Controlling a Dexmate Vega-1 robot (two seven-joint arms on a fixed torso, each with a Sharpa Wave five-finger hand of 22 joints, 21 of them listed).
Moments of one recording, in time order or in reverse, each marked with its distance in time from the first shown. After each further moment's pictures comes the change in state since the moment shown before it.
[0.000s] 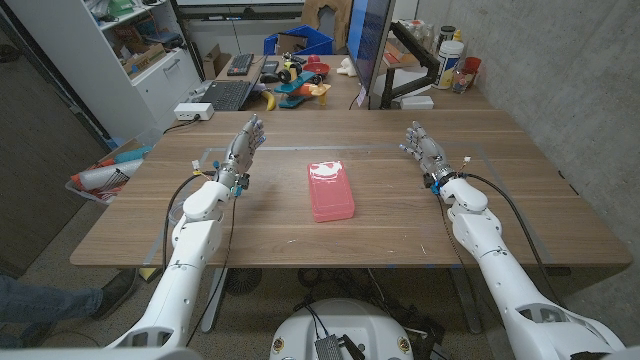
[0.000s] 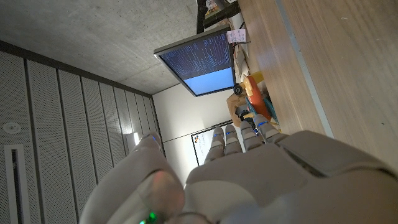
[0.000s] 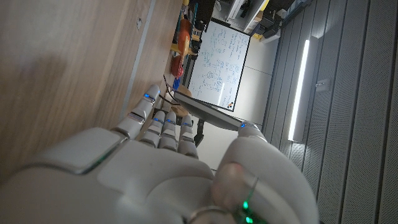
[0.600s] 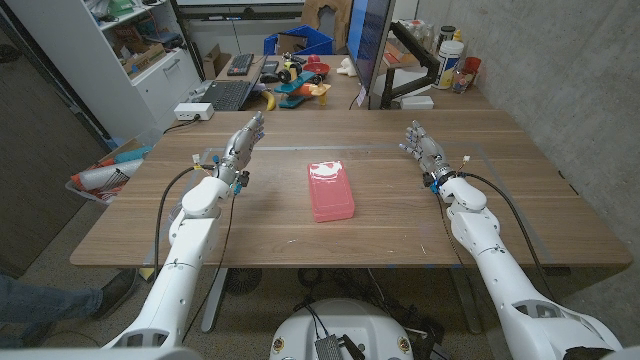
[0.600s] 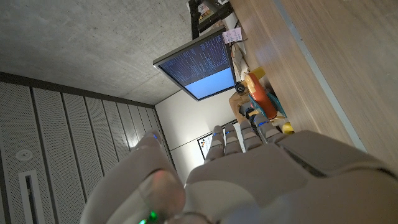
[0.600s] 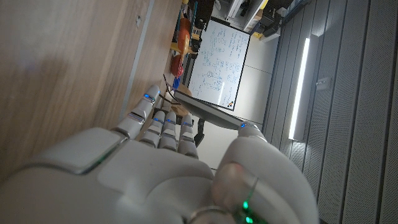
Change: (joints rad) left arm 0.008 0.024 0.019 -0.045 0.095 -0.007 0.035; left_hand 0.017 0.009 0.003 -0.011 0.000 0.000 0.000 0.000 0.000 0.004 -0.004 0.000 -0.004 0.000 0.000 0.000 0.000 -0.006 0.006 -0.014 0.000; right arm 0.015 0.016 0.016 0.024 -0.012 0.007 0.012; right_hand 0.000 0.000 0.000 0.000 0.000 0.006 0.006 0.000 0.000 0.009 0.002 -0.008 0.000 0.004 -0.004 0.000 -0.005 0.000 0.000 -0.008 0.000
